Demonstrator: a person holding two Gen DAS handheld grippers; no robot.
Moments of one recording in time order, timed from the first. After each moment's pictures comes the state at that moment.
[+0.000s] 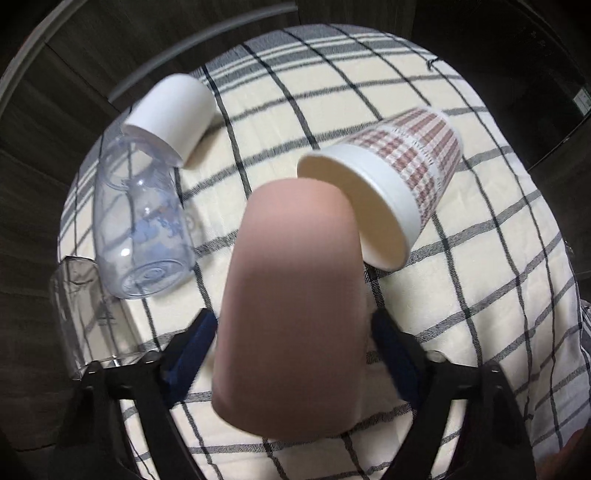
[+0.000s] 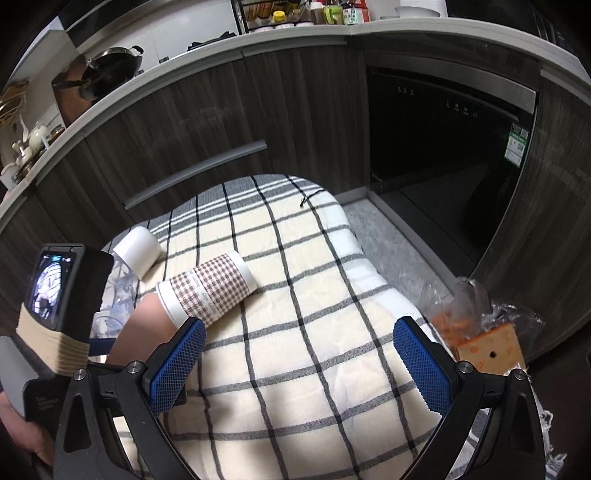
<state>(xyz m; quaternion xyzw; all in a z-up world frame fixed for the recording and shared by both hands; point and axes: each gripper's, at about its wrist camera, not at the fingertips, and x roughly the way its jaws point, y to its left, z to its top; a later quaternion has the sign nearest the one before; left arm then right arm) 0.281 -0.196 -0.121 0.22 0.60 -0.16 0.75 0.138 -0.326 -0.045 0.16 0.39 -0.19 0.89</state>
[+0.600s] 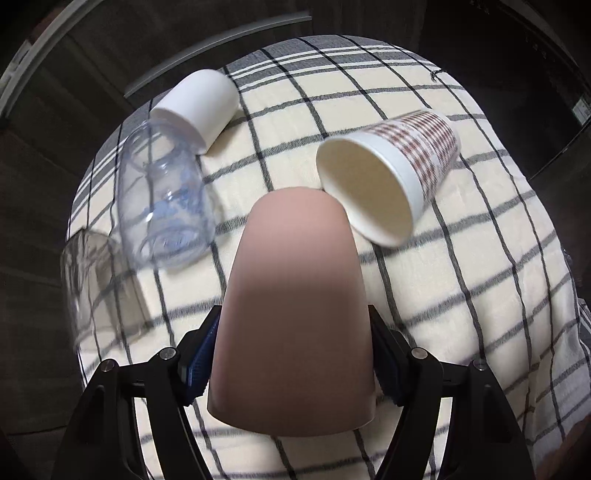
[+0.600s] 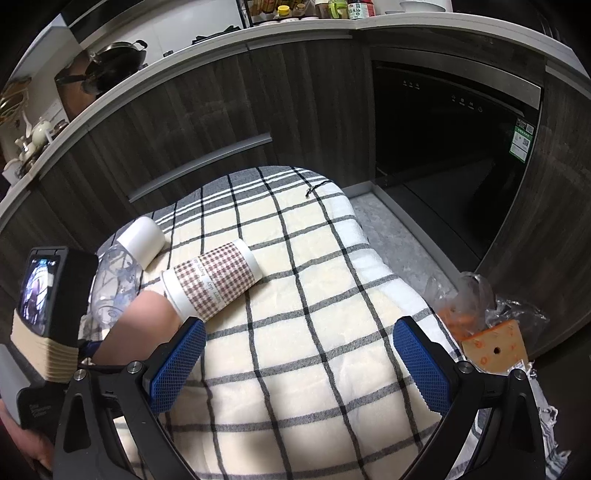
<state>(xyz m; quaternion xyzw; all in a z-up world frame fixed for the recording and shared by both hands) 0.260 -0.168 -0.108 0.20 0.59 -0.15 0.77 0.133 -0.322 -0.049 0.16 0.40 -0.17 0.89</state>
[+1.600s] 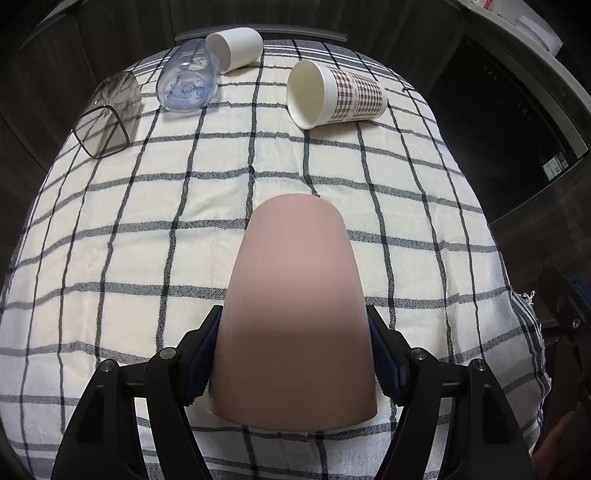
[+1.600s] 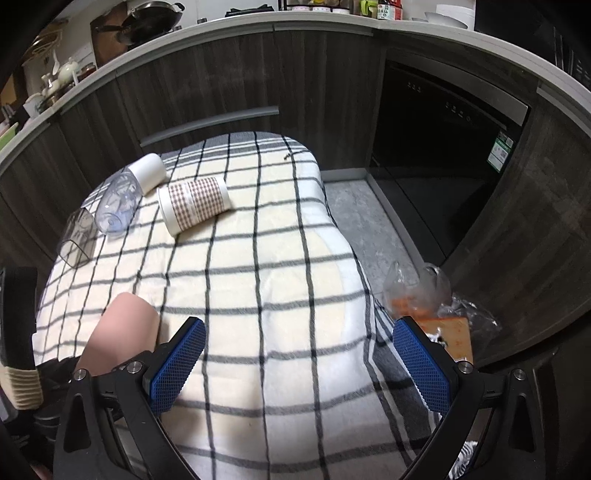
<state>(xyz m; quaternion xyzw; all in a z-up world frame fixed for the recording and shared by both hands) 0.109 -0.162 -0.102 0.00 0.59 -0.12 0.80 0.036 -0.342 -0.031 0.07 0.46 -0.15 0.87</state>
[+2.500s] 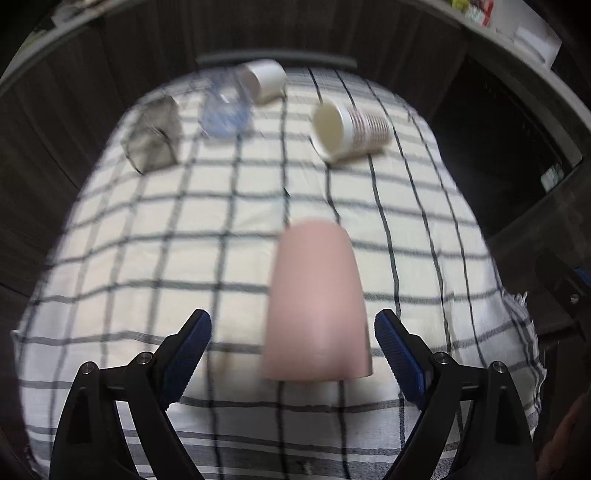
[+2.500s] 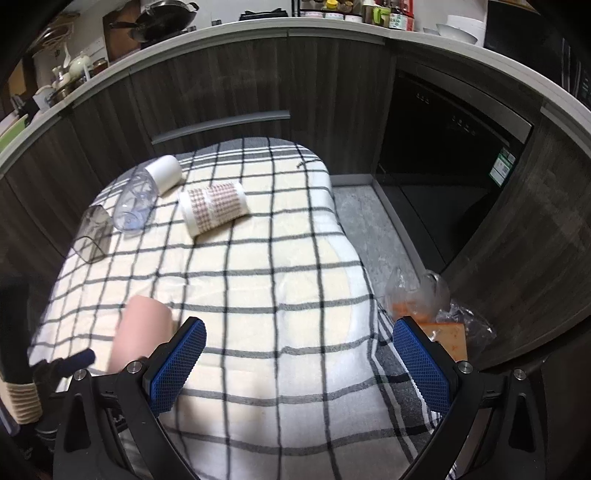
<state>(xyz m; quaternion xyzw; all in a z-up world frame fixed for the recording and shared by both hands) 0.082 -0.127 -0.053 0.00 0.54 -0.10 0.84 0.032 -0.323 -0.005 0.06 0.46 -0.13 0.88</state>
